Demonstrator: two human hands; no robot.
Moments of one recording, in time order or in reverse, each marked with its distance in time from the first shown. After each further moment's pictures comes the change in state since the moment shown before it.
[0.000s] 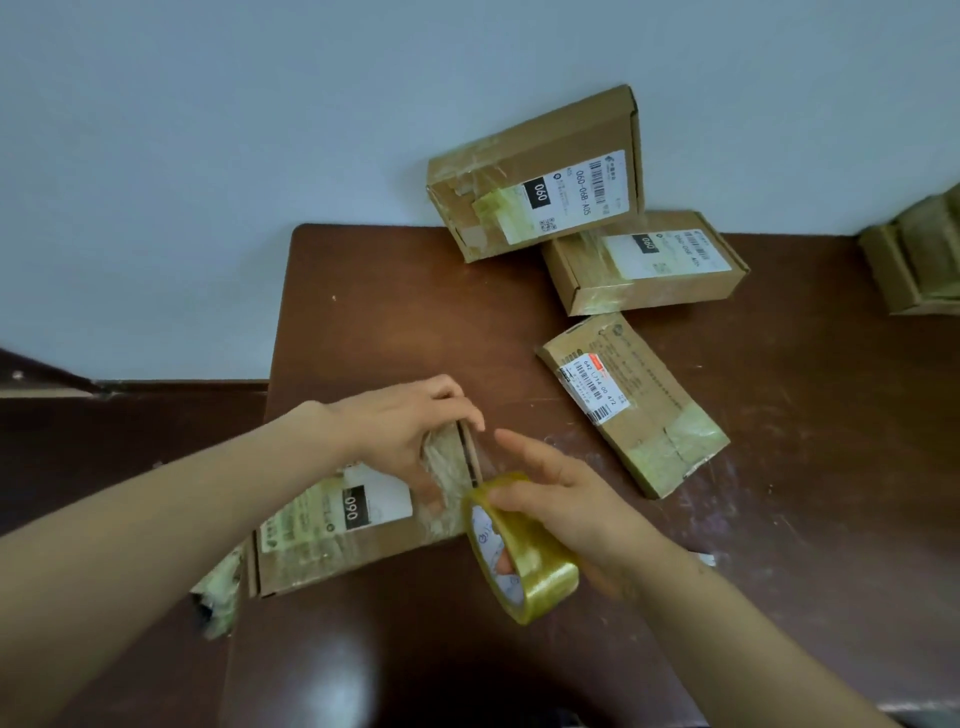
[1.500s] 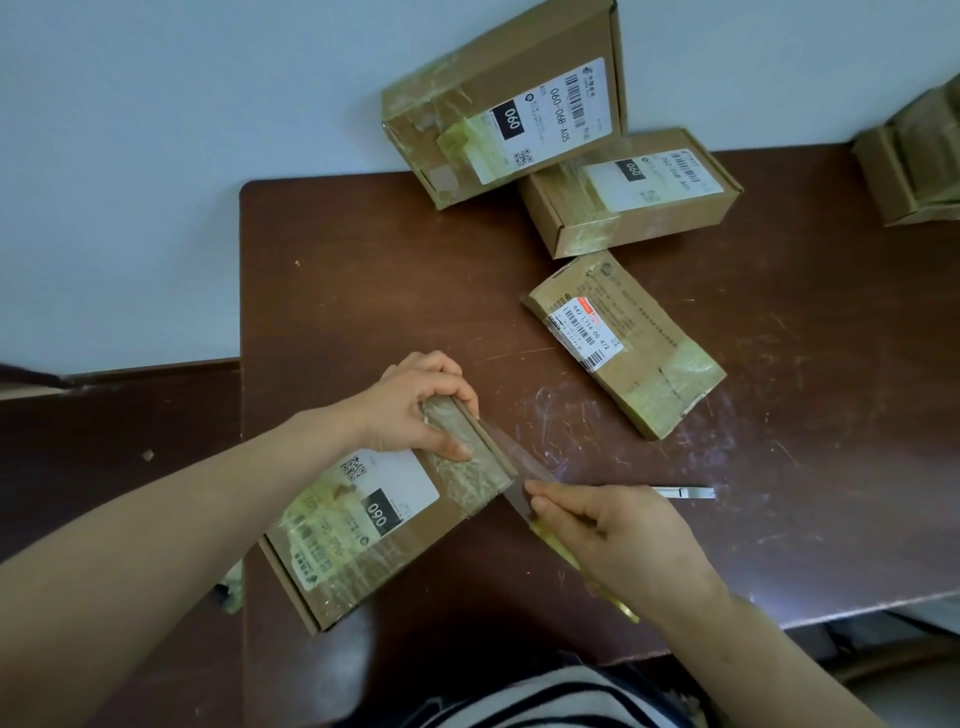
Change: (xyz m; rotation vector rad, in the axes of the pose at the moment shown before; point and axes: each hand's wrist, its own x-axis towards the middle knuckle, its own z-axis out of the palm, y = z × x) left_hand 0.010 0.005 0.029 -0.470 0.123 -0.033; right_hand -0.041 0.047 -0.018 -0.926 0.307 -0.174
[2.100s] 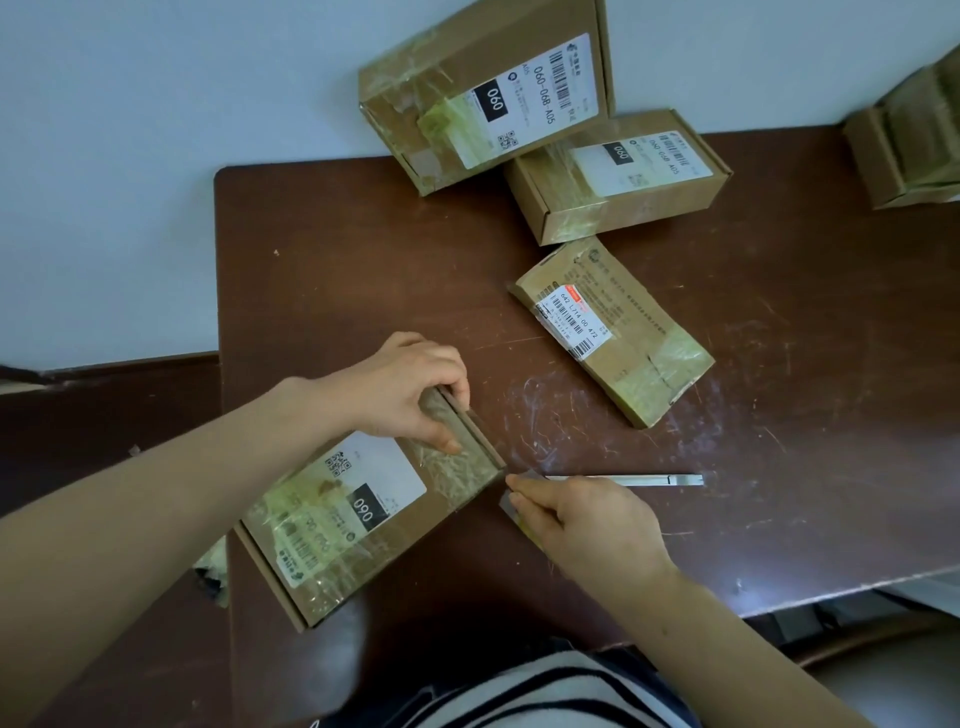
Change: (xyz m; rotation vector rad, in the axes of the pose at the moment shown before) left_hand 0.011 0.014 -0.012 0.341 -0.069 0.175; right_hand 0.017 0.006 0.021 -0.332 -0.033 0.046
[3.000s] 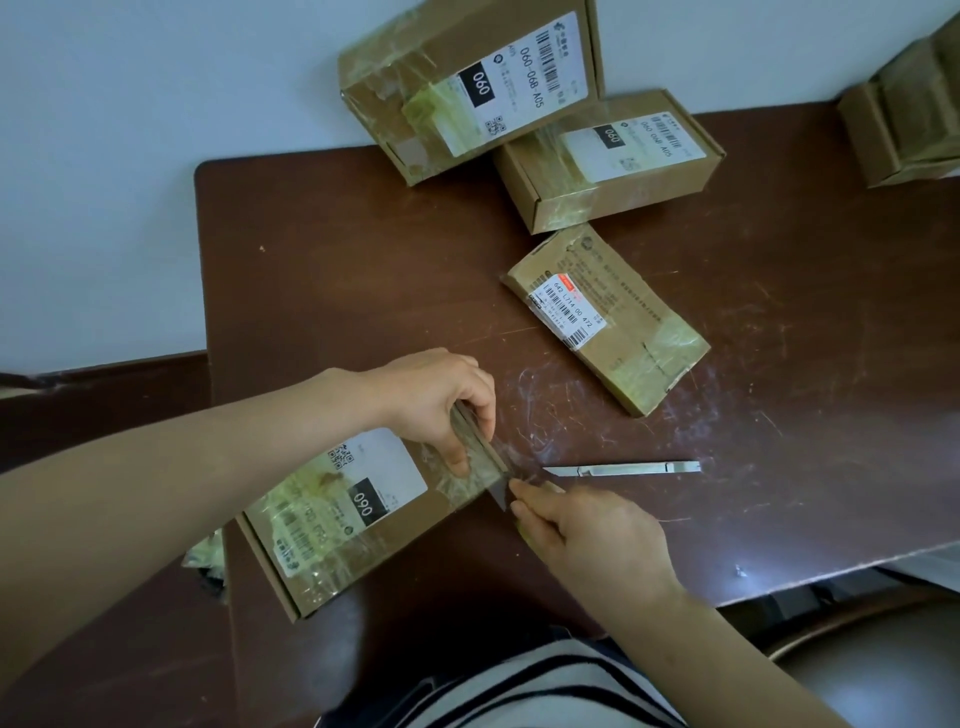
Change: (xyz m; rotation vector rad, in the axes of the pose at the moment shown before) left_hand 0.023 0.025 0.003 -0.085 -0.262 0.030; right_hand -0.017 -0.004 0.005 -0.042 0.004 0.048
